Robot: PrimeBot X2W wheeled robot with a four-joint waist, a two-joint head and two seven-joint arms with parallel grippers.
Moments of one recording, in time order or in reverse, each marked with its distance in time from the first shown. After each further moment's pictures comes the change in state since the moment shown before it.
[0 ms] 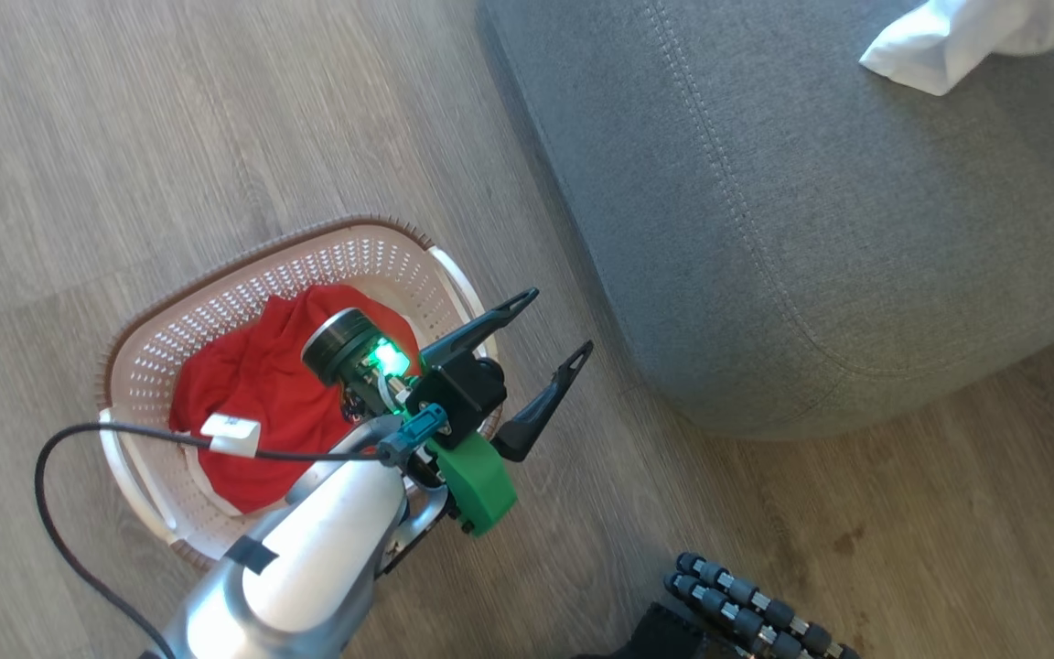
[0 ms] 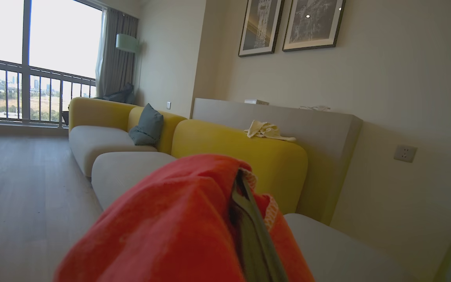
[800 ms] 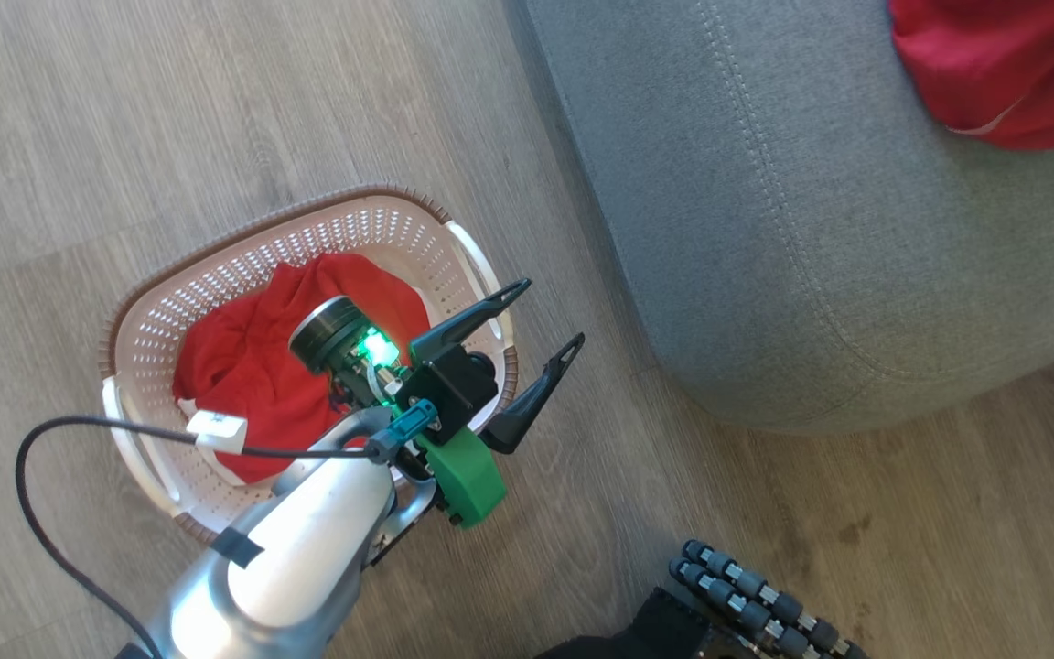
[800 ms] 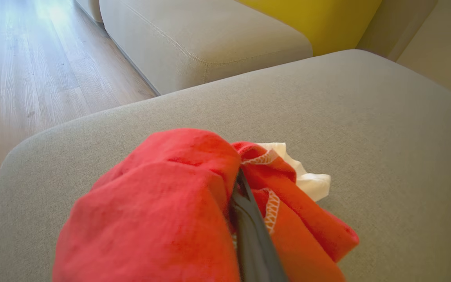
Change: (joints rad) left arm -0.016 0.035 -0.011 -0.026 0.002 0.000 0.000; right arm 0.011 0.094 0.061 0.500 0.026 0.000 0.078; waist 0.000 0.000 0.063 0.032
